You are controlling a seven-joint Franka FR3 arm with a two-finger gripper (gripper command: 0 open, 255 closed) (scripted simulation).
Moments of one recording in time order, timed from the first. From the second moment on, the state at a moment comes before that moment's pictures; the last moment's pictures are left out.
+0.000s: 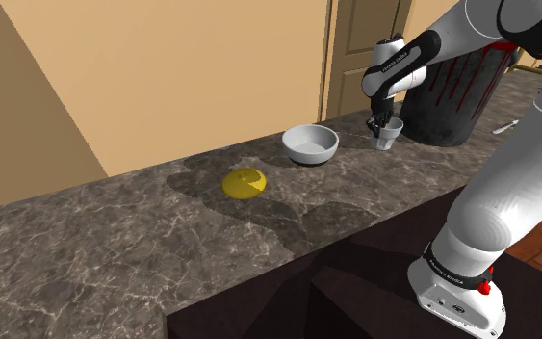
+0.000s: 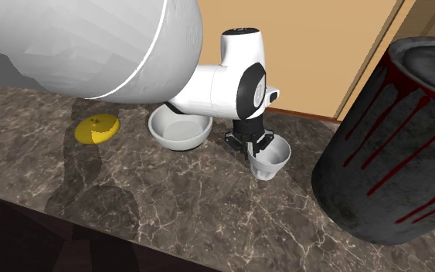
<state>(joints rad) -0.14 -0.05 -0.49 -2.34 -0.26 2.32 -0.29</state>
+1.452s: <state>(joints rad) -0.14 -0.17 -0.47 -2.23 -0.29 2.09 -0.30</state>
